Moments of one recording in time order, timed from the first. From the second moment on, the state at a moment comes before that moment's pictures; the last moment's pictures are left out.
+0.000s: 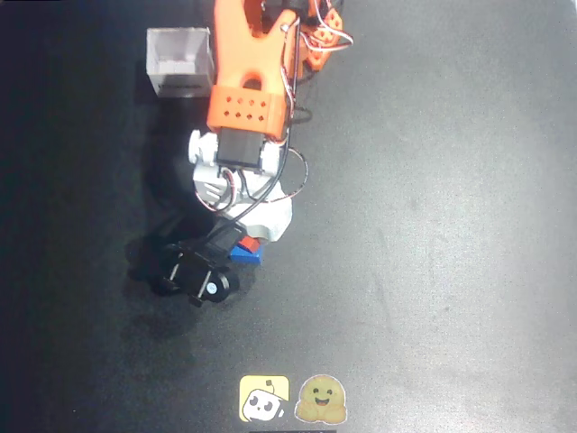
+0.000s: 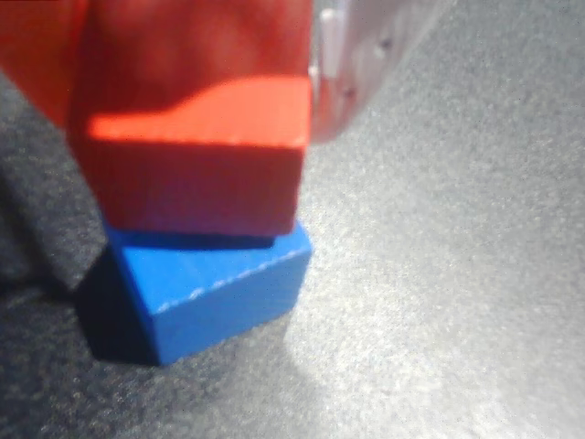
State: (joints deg) arm 8.8 87.5 97.7 70.8 114.8
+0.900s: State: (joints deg) arm 9.1 84.7 93.7 70.3 85.8
